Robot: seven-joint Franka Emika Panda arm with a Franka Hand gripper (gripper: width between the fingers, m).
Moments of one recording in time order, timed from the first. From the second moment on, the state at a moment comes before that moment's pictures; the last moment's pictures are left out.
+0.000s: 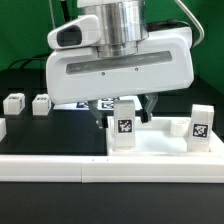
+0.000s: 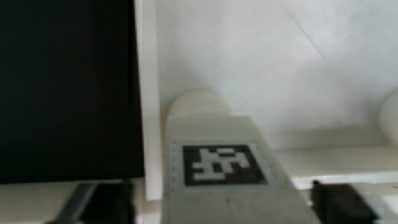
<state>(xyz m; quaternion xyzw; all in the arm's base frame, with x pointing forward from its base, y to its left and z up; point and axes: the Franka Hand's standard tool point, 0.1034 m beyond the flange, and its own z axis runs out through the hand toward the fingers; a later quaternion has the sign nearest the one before) 0.616 0.003 0.065 -1.00 0.01 -0.02 0.07</state>
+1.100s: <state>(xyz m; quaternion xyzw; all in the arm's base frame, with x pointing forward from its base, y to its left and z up) 0.622 0.015 0.062 -0.68 0.73 0.03 0.07</state>
